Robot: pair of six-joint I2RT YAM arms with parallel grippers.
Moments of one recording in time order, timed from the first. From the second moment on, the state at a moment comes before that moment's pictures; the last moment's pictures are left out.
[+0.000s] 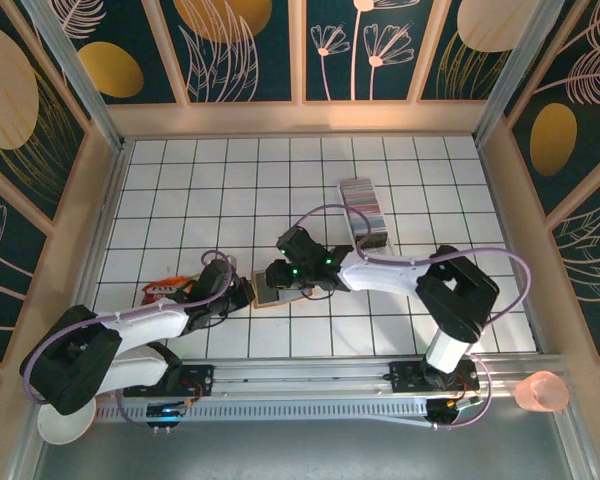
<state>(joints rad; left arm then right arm) -0.64 1.22 0.27 0.11 0.09 -0.94 1.00 1.68 0.99 -0.20 -0.11 0.87</state>
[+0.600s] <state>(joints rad) -0.64 1.23 0.27 0.13 0.12 -0.90 1.02 1.67 0.92 -0.34 0.05 0.96</state>
